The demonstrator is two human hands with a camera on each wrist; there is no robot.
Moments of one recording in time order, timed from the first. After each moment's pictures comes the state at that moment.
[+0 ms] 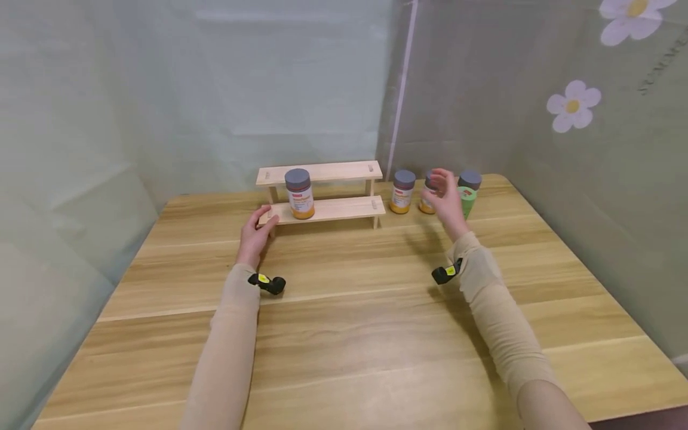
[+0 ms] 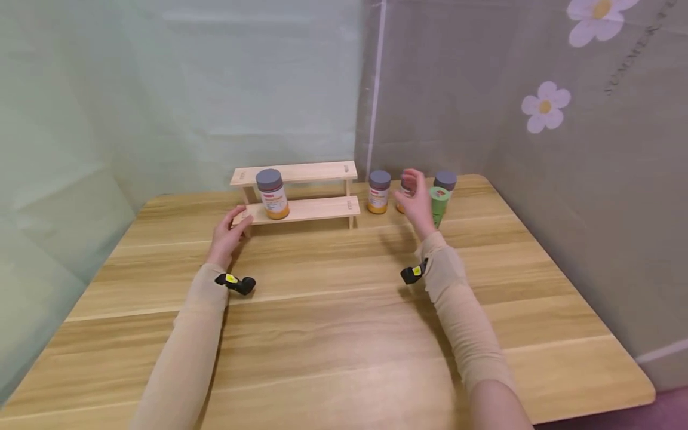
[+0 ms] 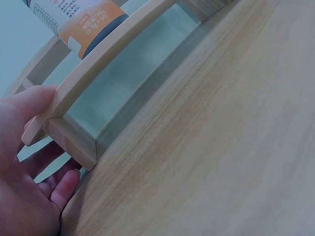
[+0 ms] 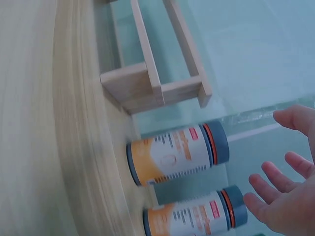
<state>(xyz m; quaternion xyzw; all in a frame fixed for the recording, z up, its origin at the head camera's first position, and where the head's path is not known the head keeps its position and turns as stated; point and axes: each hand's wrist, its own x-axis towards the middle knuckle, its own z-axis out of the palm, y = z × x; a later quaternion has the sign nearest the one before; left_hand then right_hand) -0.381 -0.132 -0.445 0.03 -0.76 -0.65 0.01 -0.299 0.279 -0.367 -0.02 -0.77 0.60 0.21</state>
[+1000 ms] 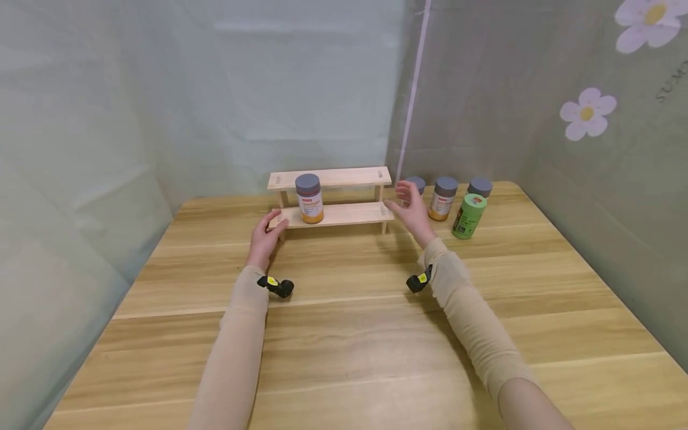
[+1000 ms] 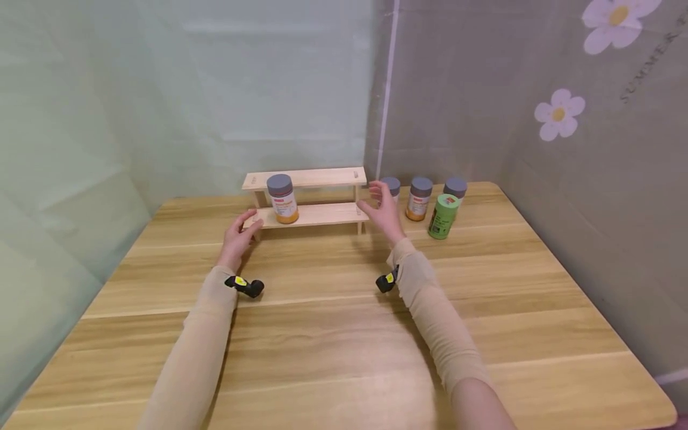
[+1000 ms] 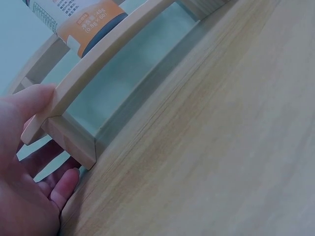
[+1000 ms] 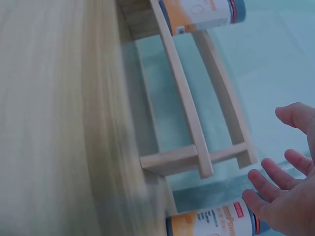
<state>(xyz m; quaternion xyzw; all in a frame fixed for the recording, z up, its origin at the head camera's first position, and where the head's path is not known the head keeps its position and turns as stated) -0.381 -0.132 -0.445 0.02 -0.76 -0.65 0.02 -0.329 0.211 -0.385 0.02 -0.80 0.58 0.15</state>
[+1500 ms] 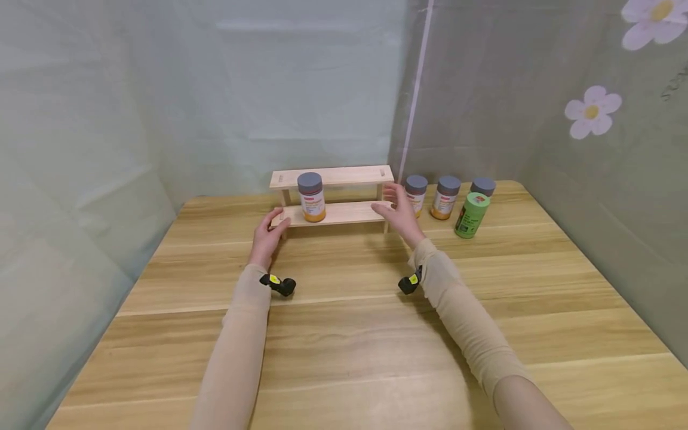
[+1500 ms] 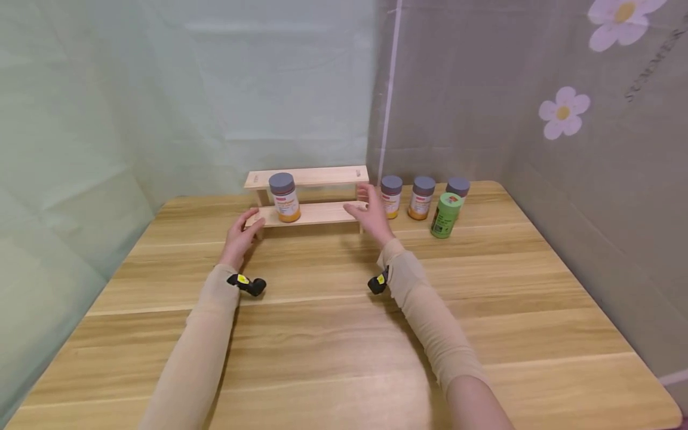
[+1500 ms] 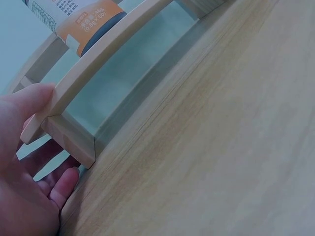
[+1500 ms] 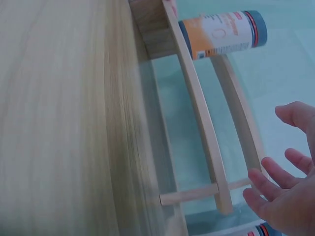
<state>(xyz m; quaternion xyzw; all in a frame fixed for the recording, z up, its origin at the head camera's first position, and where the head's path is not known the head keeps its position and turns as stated) -0.381 -0.132 -0.447 0.02 -0.76 -0.64 0.03 -0.330 0.186 -0.392 0.07 -0.80 0.58 0.14</state>
